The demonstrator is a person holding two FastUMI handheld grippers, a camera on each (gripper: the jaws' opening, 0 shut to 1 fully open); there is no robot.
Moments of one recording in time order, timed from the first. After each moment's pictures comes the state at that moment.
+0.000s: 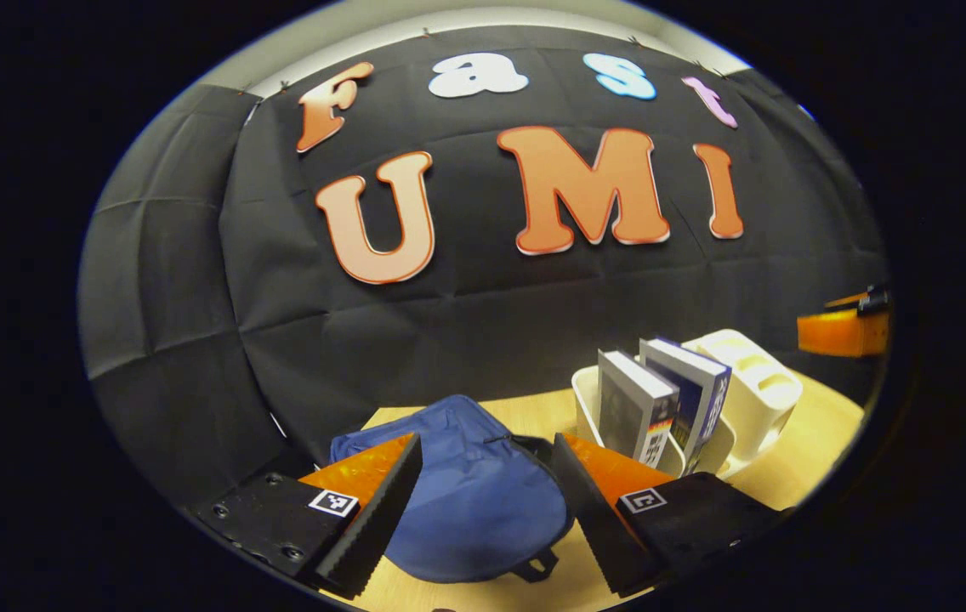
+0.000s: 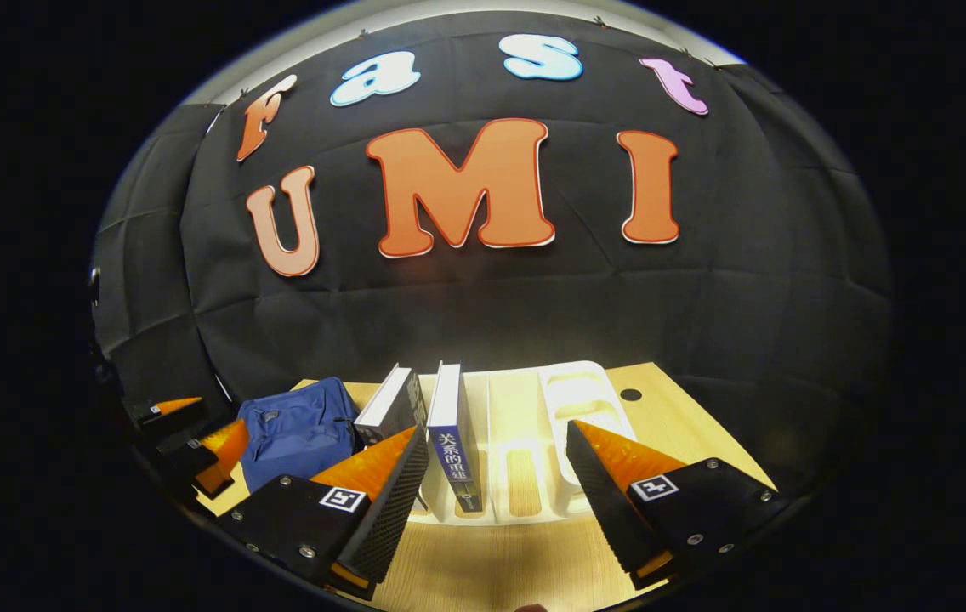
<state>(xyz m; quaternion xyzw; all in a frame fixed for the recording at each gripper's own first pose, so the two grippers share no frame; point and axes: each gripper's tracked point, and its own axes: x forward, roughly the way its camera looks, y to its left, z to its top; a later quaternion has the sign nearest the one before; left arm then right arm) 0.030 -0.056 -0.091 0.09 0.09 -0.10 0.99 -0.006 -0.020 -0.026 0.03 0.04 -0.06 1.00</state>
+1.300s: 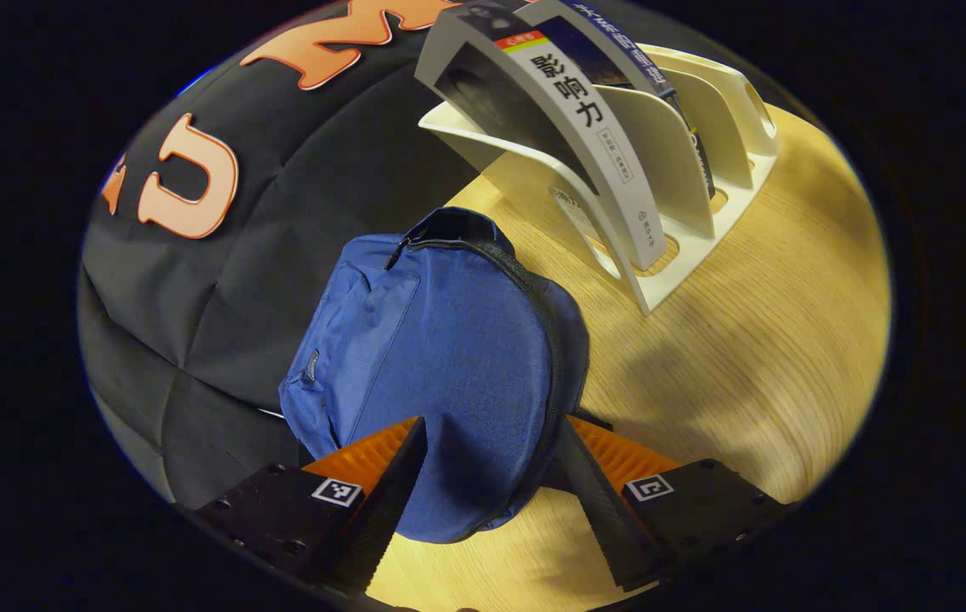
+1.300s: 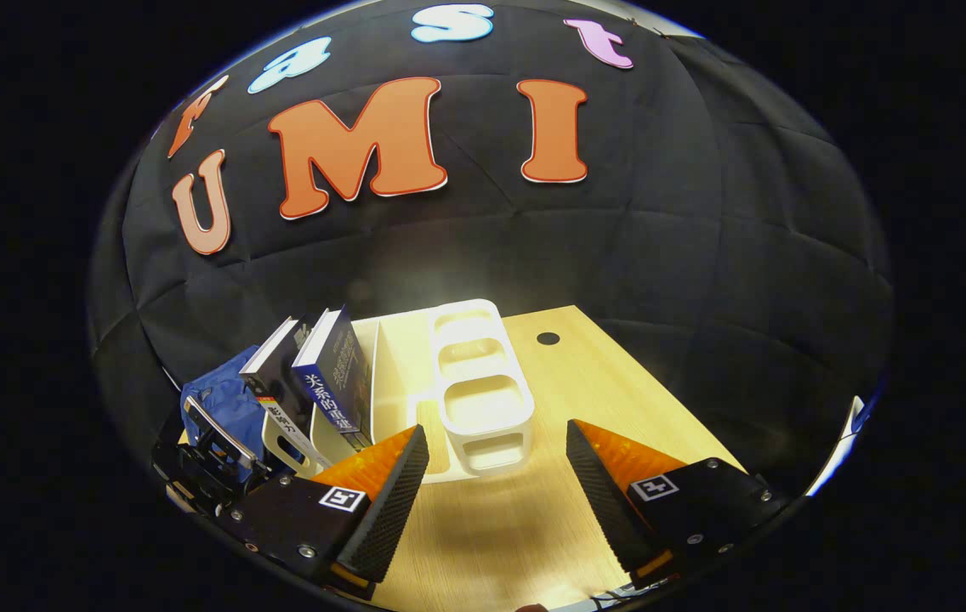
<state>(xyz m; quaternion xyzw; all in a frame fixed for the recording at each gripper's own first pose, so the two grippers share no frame) 0.041 -0.070 -0.305 0.37 0.32 -0.14 0.86 -0.036 -0.118 -0.083 0.06 0.13 -0.15 0.98</state>
